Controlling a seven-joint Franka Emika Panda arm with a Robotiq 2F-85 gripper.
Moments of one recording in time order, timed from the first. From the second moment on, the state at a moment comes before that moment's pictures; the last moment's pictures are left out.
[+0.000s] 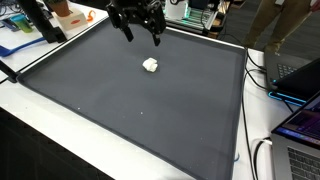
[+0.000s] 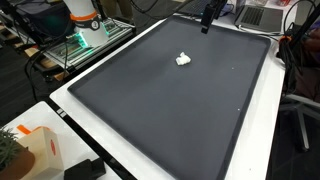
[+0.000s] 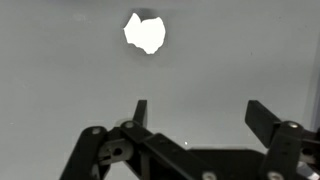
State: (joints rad) arm 0.08 0.40 0.06 -1.68 0.15 1.96 0.05
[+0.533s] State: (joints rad) arm 0.08 0.44 0.06 -1.62 0.14 1.91 0.05
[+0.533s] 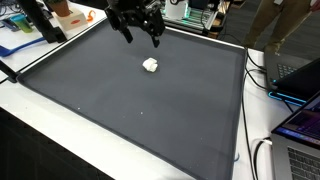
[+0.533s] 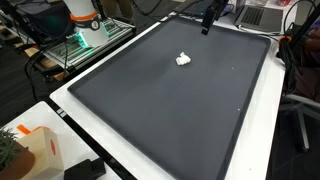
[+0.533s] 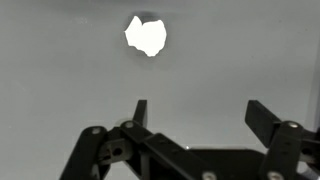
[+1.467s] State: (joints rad) arm 0.08 0.71 0.04 -1.24 0.12 1.67 0.07
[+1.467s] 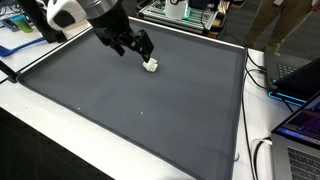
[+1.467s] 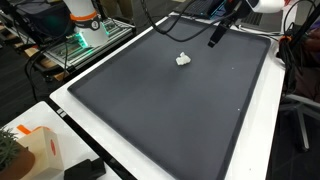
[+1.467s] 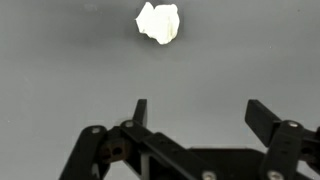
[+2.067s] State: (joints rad) arm 0.08 0.87 0.04 -1.04 0.11 1.53 0.08
